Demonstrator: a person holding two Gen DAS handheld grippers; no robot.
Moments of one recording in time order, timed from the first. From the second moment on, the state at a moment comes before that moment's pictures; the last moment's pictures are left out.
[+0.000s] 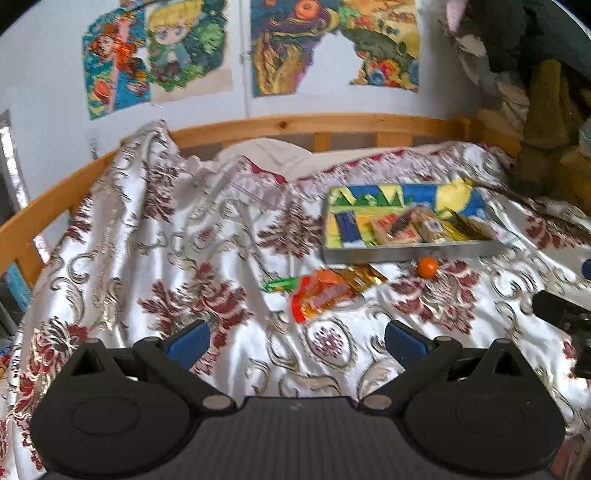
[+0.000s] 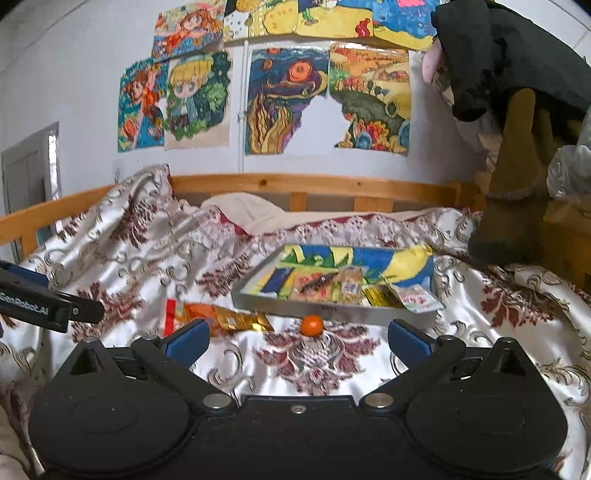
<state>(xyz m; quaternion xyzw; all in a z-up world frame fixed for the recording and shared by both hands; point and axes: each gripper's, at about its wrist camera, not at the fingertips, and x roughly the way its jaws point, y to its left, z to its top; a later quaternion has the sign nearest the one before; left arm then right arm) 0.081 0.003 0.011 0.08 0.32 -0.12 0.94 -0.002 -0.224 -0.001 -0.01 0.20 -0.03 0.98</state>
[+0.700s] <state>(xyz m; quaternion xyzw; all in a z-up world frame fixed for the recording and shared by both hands) 0.096 0.001 -0.004 0.09 0.37 -0.10 0.92 0.017 -0.214 -0.020 -0.04 0.26 -0.04 0.96</state>
